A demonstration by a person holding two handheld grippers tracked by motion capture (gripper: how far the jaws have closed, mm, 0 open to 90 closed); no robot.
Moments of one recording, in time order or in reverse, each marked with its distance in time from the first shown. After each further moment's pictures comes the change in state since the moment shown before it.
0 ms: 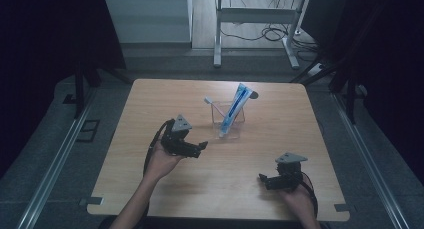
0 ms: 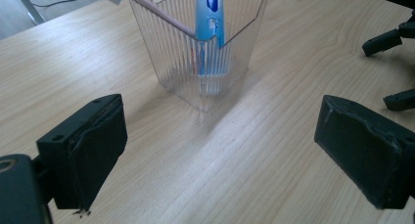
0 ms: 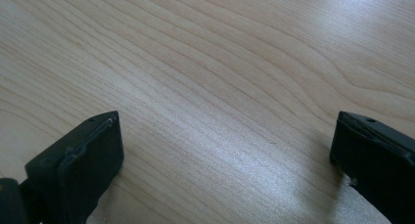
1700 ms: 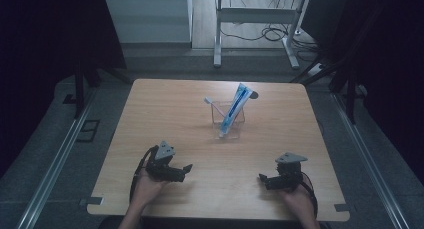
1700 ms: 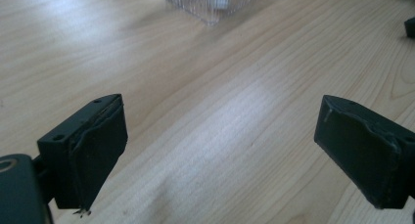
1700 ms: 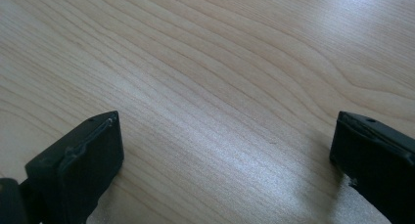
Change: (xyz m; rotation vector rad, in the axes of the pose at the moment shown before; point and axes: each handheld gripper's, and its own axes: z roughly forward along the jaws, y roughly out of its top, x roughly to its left) left arm -0.008 -0.088 -0.015 0.039 0.036 -0.075; right arm 0.000 0.000 0.000 0.004 0.001 0.005
